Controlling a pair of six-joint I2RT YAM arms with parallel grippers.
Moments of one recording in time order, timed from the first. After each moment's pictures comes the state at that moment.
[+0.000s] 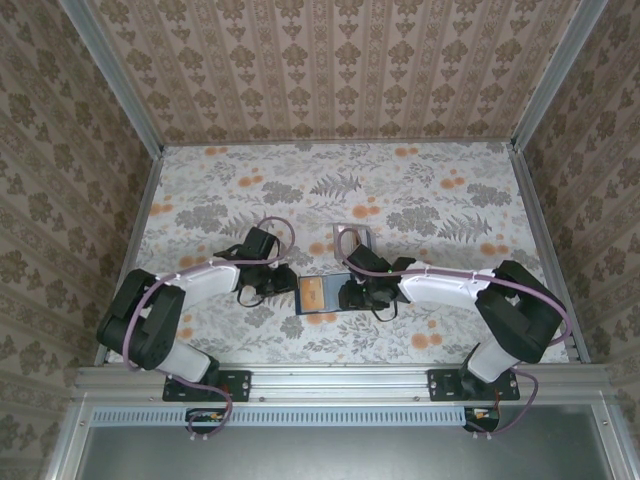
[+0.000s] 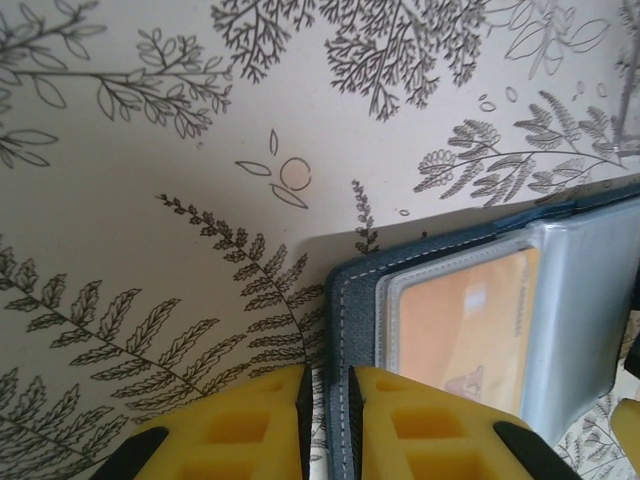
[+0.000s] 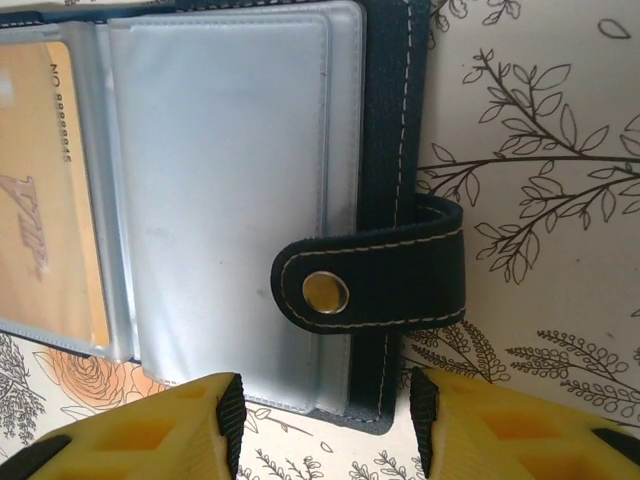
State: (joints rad) left arm -0.54 1.49 0.66 -0.30 0.37 -0.62; right arm 0.81 1.58 0.82 -0.41 -0.09 0.79
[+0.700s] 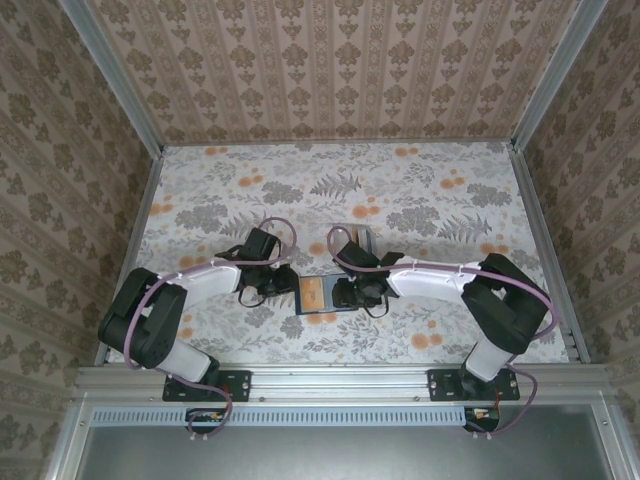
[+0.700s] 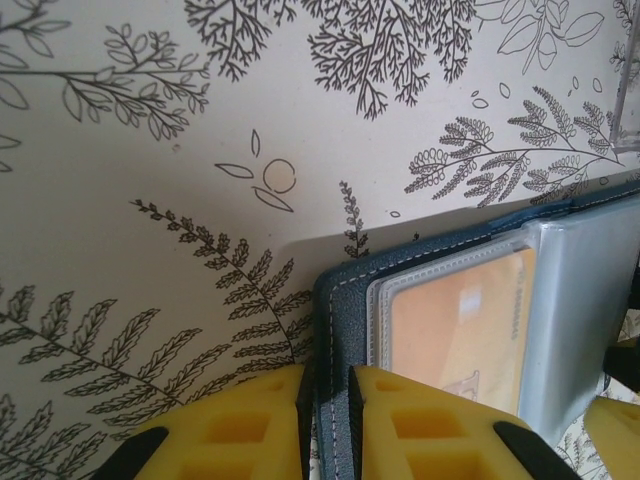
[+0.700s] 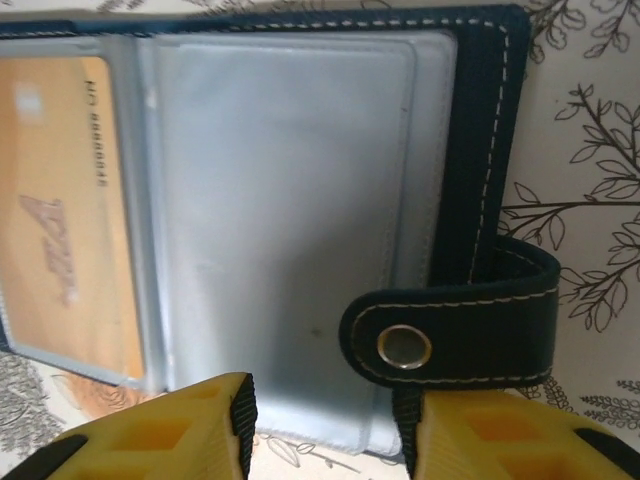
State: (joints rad) left arm -0.54 1.49 0.65 -0.27 0.37 -0.62; right arm 0.83 1.66 0.91 -0.45 -0.09 0.79
